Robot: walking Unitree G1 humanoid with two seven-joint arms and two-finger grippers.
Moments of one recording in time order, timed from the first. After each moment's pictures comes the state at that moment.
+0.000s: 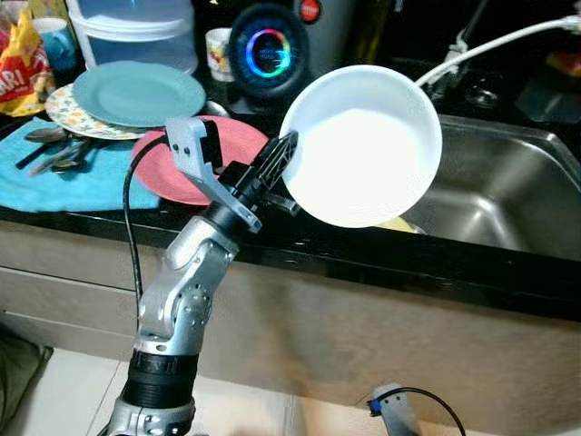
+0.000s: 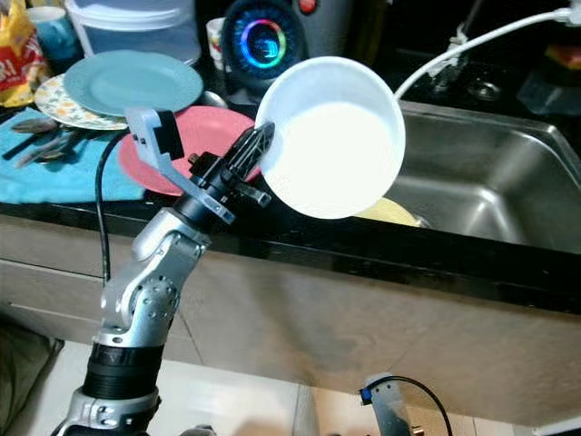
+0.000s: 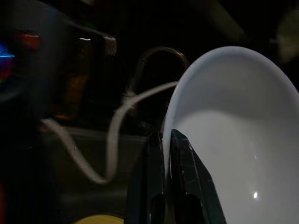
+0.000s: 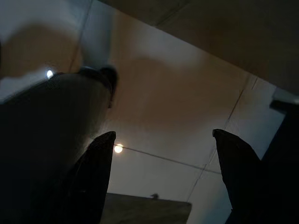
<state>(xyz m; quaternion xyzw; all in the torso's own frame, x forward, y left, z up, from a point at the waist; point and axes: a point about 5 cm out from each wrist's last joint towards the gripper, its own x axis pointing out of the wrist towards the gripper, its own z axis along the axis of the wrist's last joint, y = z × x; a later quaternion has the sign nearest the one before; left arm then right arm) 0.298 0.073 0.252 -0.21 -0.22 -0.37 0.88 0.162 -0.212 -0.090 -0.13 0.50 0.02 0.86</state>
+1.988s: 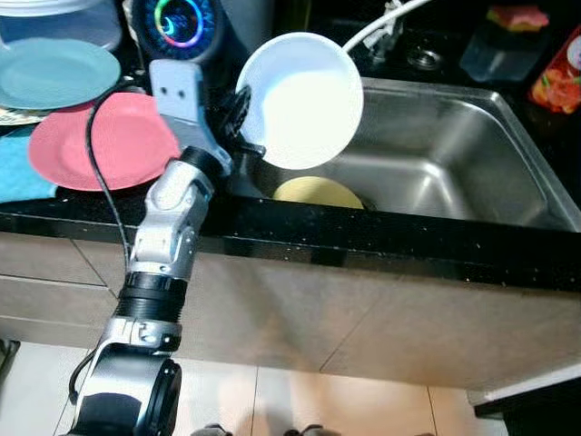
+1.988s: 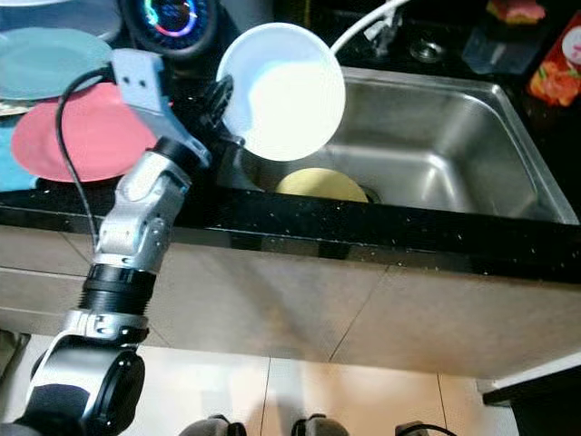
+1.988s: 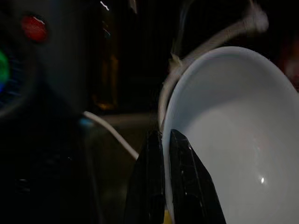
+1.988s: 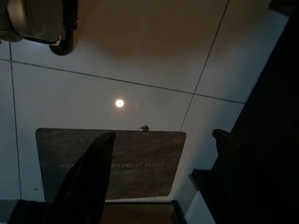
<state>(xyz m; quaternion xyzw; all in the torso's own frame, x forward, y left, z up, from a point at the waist) 0.364 0.101 0.269 -0.02 -0.22 -0.25 0.94 0.100 -0.238 -0.104 -0.12 0.55 -0.01 0.82</state>
